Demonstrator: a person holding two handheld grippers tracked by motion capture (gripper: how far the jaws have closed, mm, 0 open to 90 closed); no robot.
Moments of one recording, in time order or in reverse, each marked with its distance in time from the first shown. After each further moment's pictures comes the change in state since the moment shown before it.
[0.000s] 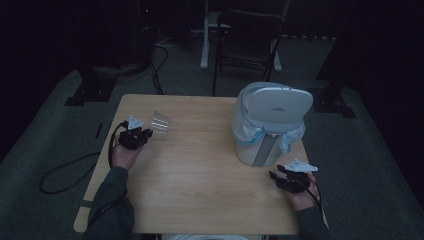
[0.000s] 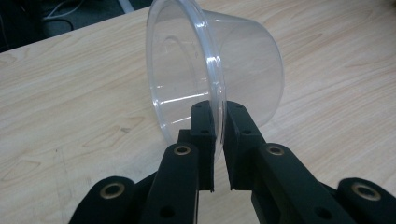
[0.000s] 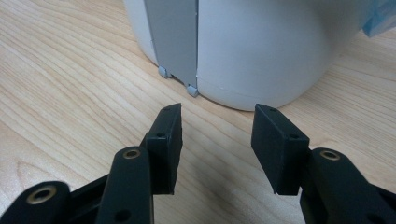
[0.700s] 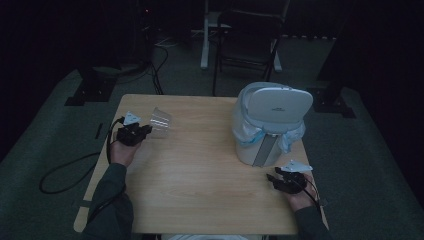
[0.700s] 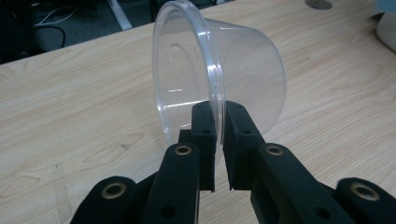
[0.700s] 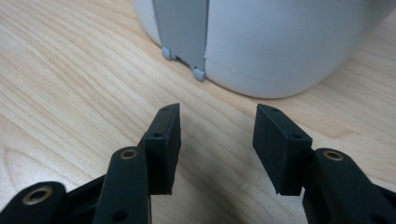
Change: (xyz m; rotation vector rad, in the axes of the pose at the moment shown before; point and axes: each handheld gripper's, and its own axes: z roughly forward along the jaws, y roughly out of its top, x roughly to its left) left arm 0.006 0.008 -0.010 -0.052 -0.046 -0.037; right arm 0.002 -0.005 0.013 0.061 0.023 -0.023
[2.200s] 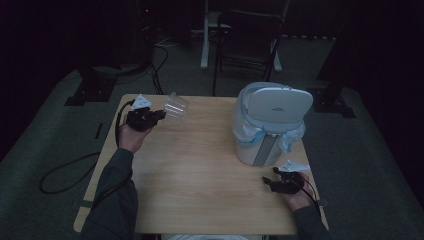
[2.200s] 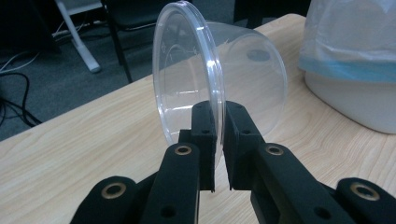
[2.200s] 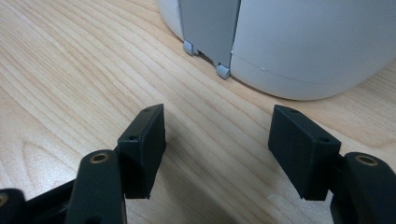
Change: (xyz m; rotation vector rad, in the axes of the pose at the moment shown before) left arm -0.027 0.071 -0.009 -0.085 -0.133 0.101; right arm 0.001 0.001 0.006 0.006 0.066 -0.009
